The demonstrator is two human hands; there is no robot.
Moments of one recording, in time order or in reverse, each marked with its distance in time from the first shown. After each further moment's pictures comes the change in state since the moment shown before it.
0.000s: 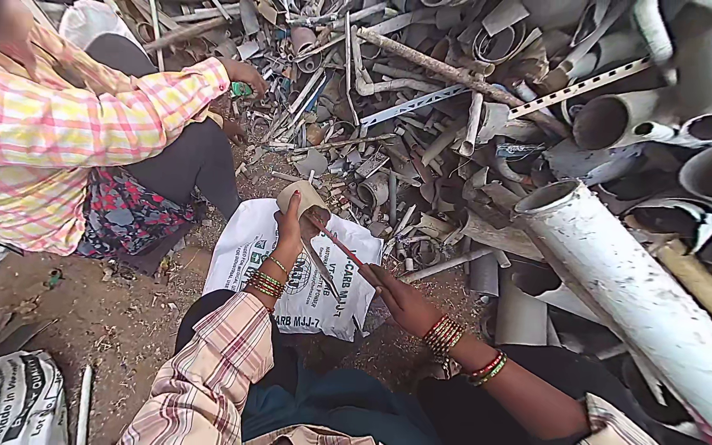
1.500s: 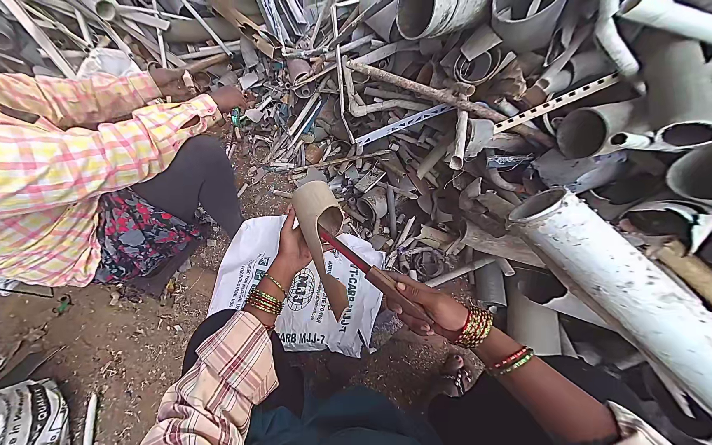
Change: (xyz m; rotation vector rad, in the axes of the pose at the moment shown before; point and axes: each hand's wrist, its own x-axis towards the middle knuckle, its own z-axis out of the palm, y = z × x) left_hand -0.014 0.022 -0.002 -0.260 -0.488 -0.168; right_hand -0.005 0.014 -0.037 1.067 -0.300 -0.026
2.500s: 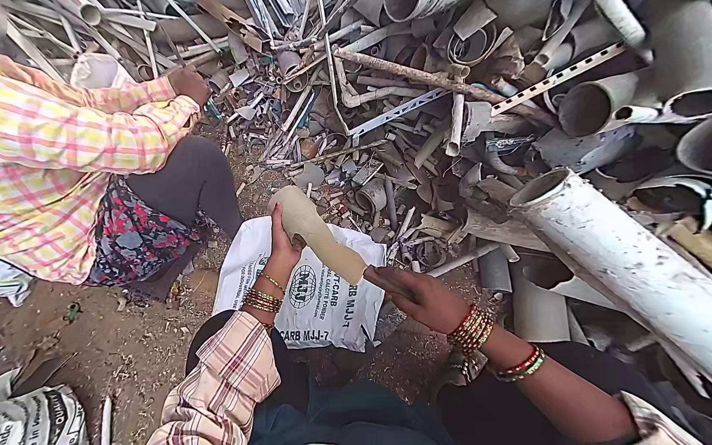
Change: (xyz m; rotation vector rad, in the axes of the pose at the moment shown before) left_hand 0.012 0.000 -0.003 -0.001 0.343 0.151; right_hand -0.003 -0.004 0.010 -1.125 0.347 -0.174
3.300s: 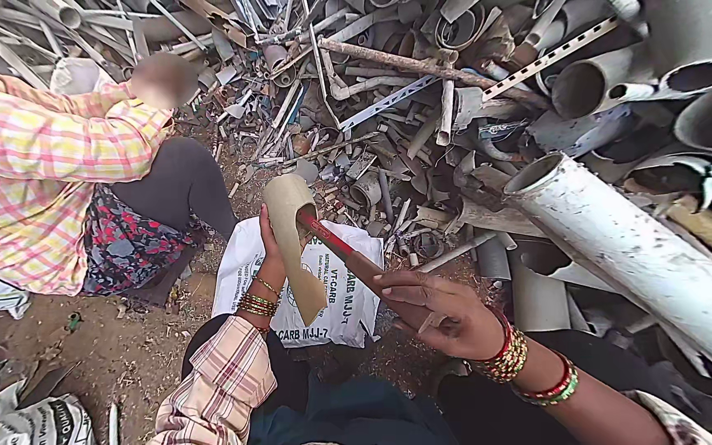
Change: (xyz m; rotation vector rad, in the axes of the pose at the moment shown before) left_hand 0.001 -0.006 -0.008 -0.137 -0.313 0.008; right_hand -0.018 -0.020 -0.012 0.258 0.379 -0.765
